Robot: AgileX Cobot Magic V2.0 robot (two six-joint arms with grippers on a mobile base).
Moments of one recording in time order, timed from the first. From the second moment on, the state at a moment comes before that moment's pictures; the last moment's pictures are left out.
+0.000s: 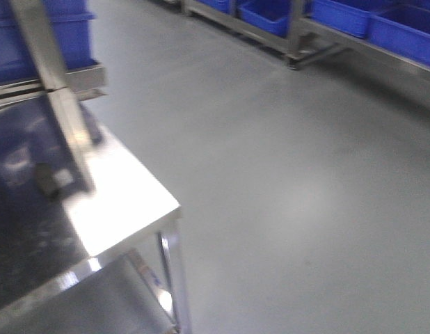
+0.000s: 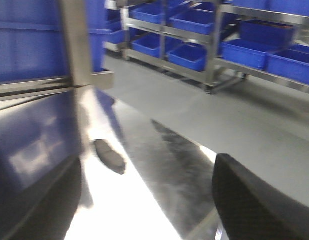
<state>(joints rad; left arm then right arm) -0.22 0.16 -0.37 0.22 0.48 -0.32 0.15 0.11 -0.43 -0.07 0.50 -0.03</state>
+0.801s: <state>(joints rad) -0.22 0.16 -0.37 0.22 0.48 -0.32 0.15 0.11 -0.43 -0.07 0.50 -0.03</state>
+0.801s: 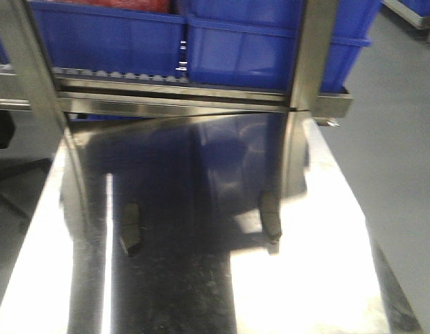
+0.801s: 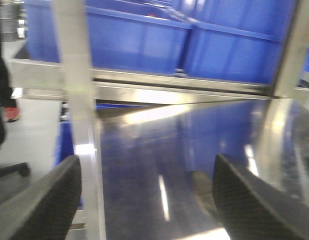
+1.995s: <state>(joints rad) -0.22 0.16 -0.37 0.22 0.48 -0.32 0.15 0.11 -0.43 -0.07 0.50 -0.03</state>
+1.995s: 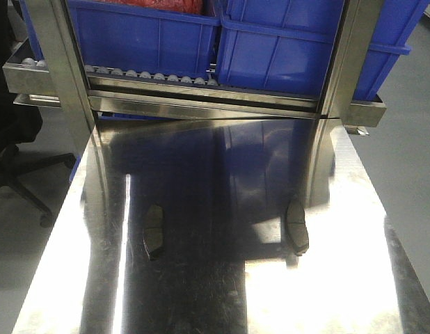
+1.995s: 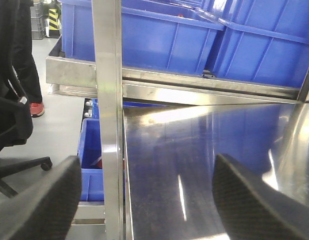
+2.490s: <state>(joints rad) -0.22 0.21 -0.45 0.22 0.52 -0.33 0.15 0.11 -0.43 -0.07 0.50 -0.03</state>
